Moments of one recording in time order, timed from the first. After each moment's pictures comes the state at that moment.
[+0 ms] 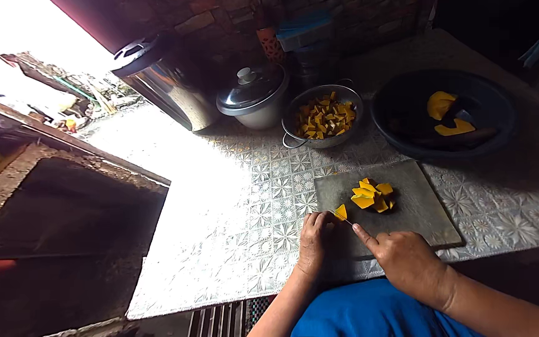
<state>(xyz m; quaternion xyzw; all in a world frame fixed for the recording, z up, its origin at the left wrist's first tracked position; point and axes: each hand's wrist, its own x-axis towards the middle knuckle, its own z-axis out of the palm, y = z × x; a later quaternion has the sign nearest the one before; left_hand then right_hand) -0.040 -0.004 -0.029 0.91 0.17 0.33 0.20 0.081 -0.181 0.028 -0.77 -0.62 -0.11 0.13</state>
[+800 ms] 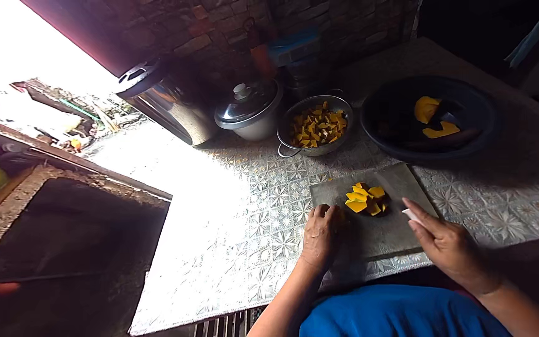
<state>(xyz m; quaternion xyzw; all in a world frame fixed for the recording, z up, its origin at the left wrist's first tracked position) -0.010 -0.011 0.007 0.95 0.20 0.16 0.18 0.138 -0.232 -0.003 -0.77 -0.45 -0.13 0.43</state>
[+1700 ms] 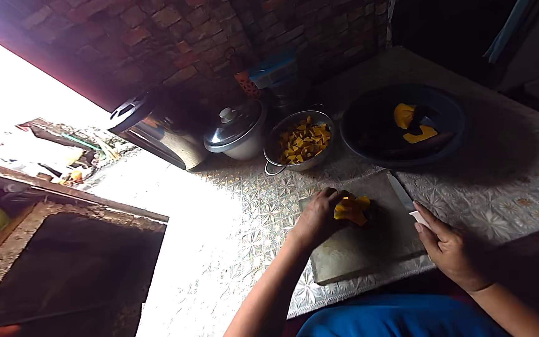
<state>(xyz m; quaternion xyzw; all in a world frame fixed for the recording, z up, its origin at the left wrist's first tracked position) 0.065 0.013 0.066 0.97 0.04 0.00 0.23 0.159 -0.254 -0.045 -0.79 -0.36 -0.18 0.46</state>
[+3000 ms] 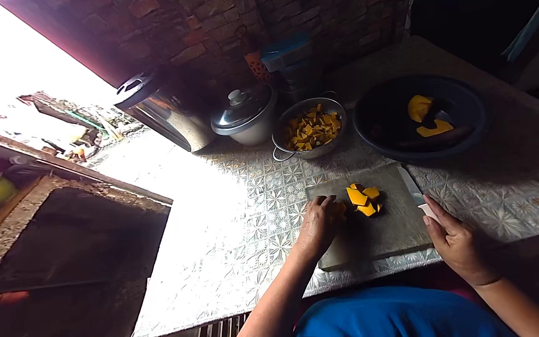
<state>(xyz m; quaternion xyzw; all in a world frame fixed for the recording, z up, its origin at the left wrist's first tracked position) 0.015 0.000 0.039 0.95 0.21 0.04 0.25 0.156 -0.252 -0.044 -0.81 -0.36 -0.19 0.43</state>
